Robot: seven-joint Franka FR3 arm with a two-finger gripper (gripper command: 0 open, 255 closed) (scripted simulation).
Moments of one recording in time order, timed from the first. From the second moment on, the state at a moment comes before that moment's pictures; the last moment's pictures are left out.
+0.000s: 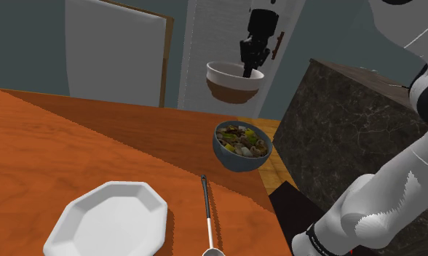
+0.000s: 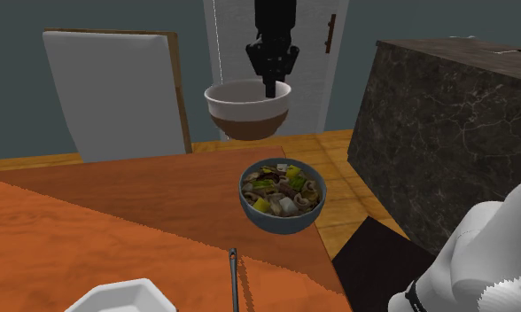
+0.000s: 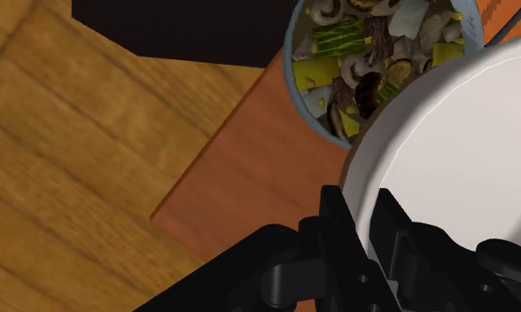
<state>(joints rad) 0.05 -0.09 0.10 -1.43 0.20 1.20 0.15</state>
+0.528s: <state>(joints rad) 0.06 -0.39 0.10 -1.70 0.23 1.17 0.17</state>
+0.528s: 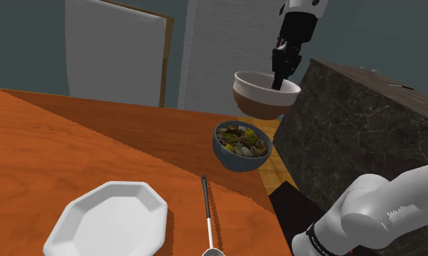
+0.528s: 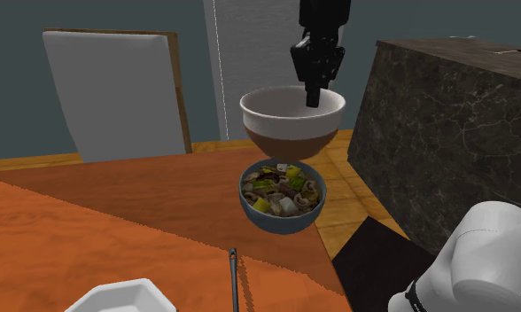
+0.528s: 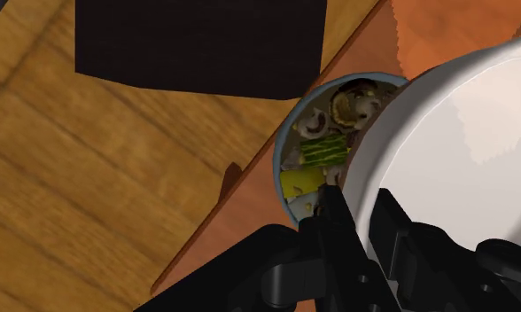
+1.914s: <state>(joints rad) 0.05 -0.53 0.10 -2.06 0.24 1.39 0.12</state>
